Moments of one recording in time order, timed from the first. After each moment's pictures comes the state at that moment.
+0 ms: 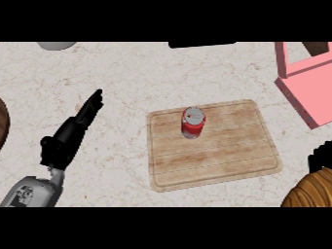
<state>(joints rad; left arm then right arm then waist) -0.17 0.35 -0.28 -1.50 0.13 0.08 0.03 0.15 -0.94 0.20 -1.94 0.57 -0.16 -0.21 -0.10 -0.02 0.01</state>
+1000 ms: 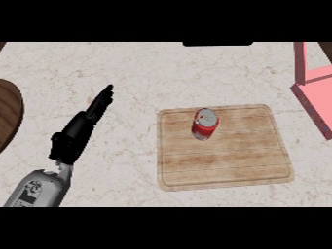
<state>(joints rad) -0.22 0.31 -0.29 -1.52 0.09 0.05 0.06 0.23 -1.23 -0.61 -1.35 -0.14 0.31 -0.73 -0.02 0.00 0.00</state>
